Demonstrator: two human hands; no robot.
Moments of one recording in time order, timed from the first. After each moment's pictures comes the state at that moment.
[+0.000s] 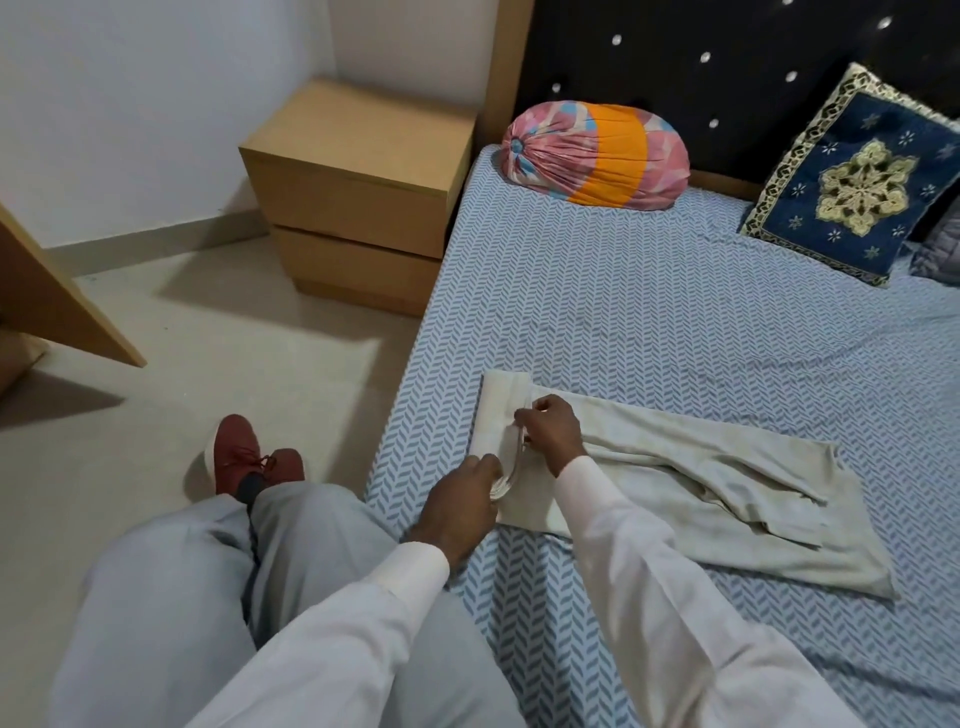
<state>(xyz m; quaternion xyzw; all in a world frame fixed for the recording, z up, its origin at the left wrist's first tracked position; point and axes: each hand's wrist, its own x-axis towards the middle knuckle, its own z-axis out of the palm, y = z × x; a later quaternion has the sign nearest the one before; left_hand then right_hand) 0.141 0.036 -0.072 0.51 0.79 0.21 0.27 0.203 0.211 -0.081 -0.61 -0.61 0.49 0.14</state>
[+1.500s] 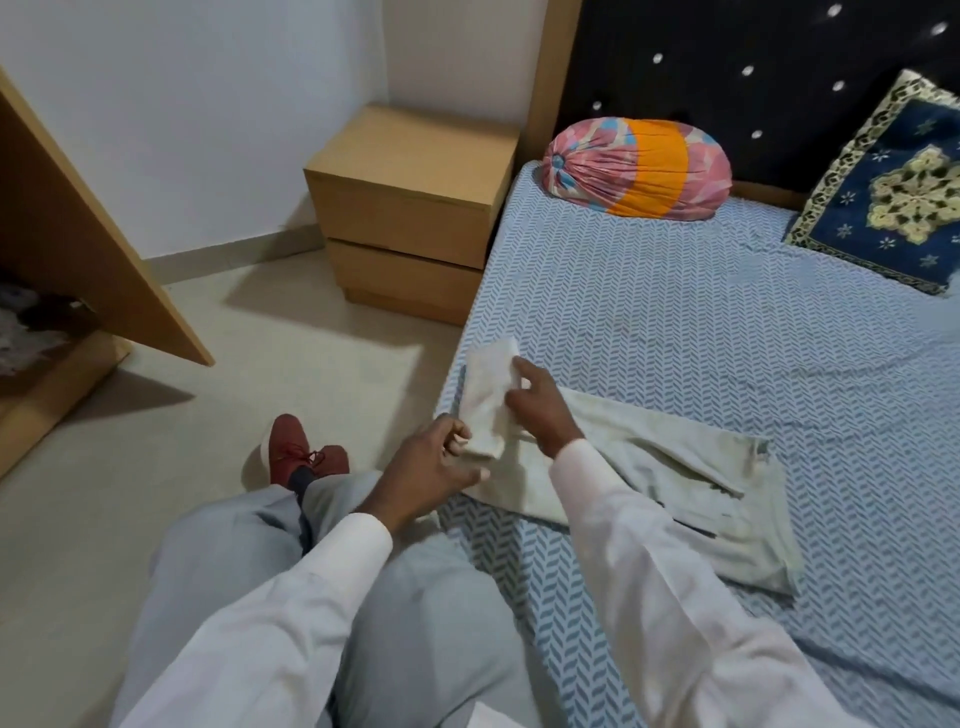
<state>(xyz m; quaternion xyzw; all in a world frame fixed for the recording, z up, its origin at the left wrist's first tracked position) 0.067 -0.026 -0.013 0.39 0.78 0.39 0.30 0.148 0.167 -0.039 -0.44 -0.70 0.55 0.14</state>
